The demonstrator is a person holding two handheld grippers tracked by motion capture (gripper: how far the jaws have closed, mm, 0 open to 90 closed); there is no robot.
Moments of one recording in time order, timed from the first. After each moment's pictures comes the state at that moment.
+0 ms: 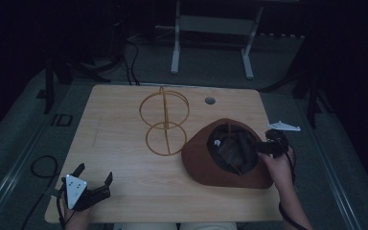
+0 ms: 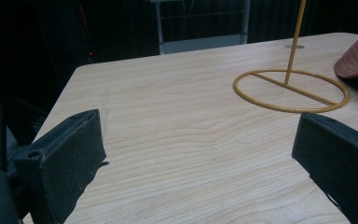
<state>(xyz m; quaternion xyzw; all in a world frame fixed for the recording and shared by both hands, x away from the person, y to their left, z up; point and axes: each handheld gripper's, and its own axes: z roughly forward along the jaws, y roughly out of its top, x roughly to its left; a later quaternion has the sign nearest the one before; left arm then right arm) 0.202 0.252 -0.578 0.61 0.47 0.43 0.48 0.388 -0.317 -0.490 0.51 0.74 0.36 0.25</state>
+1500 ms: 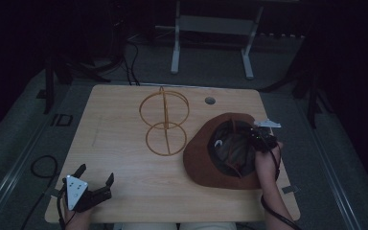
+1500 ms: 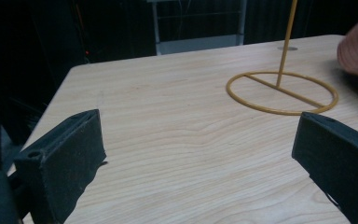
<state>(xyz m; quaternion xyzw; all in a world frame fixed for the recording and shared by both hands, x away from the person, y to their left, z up) 0.199 0.247 -0.572 0.61 0.47 0.41 0.48 0.403 -0.289 -0.501 0.54 0.72 0.30 0.33</state>
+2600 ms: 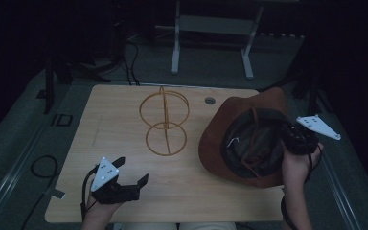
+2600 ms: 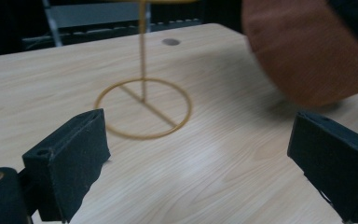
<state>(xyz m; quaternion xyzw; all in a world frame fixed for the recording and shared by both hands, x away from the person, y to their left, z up) 0.206 0.158 -0.471 0.72 0.40 0.25 0.51 0.316 -0.317 -0.389 0.49 0.63 0.45 0.41</state>
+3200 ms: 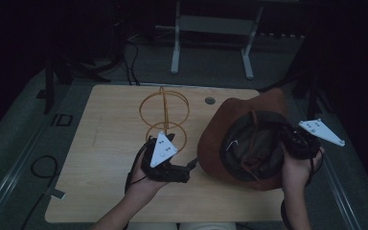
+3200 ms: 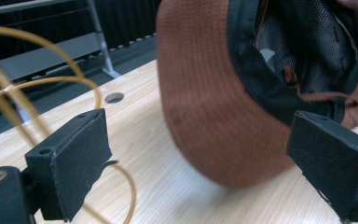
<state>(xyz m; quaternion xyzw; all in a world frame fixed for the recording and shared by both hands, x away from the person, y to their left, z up) 0.250 0.047 -0.407 0.76 0.29 0.26 0.52 0.302 -0.315 -0.387 0.48 0.62 0.47 0.41</state>
